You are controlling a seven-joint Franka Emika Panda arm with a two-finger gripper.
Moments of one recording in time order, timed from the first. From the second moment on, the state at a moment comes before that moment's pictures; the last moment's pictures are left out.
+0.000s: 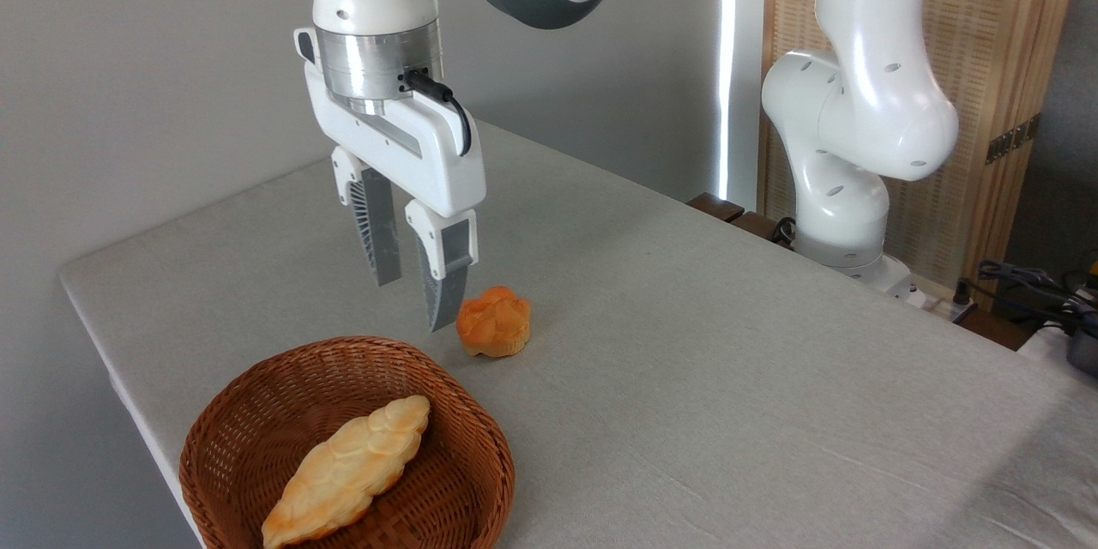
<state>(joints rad) -0.18 -0.02 0.11 -1.82 -0.07 1.90 0.72</state>
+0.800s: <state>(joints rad) -0.18 0.13 0.12 -1.82 -0.07 2.11 0.70</state>
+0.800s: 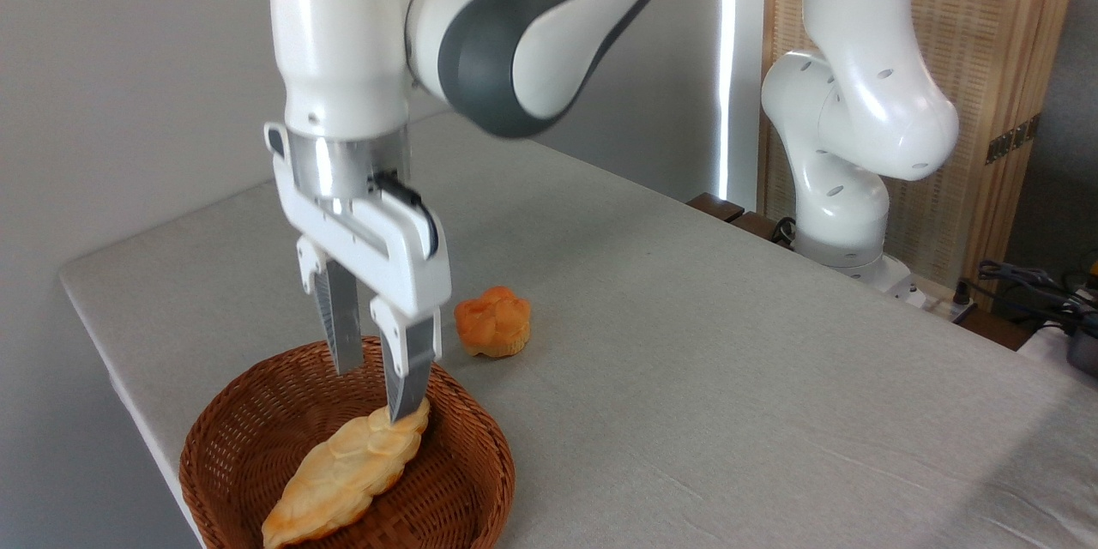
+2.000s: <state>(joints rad) -0.18 0.24 0.12 -1.82 -0.07 2.22 0.70</state>
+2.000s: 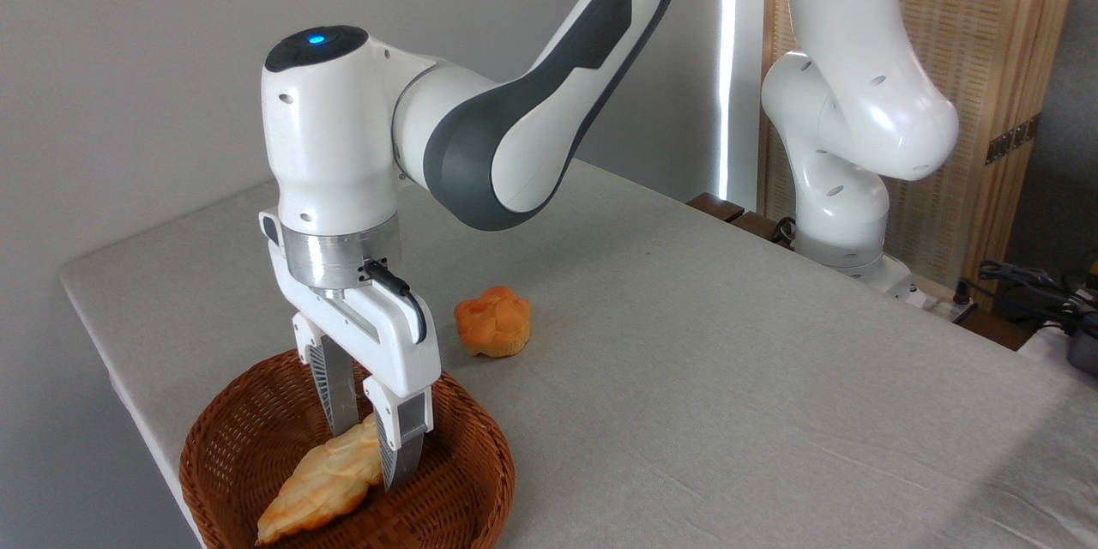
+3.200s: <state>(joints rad) -0.19 0.26 0.12 -1.80 -0.07 2.22 0.70</state>
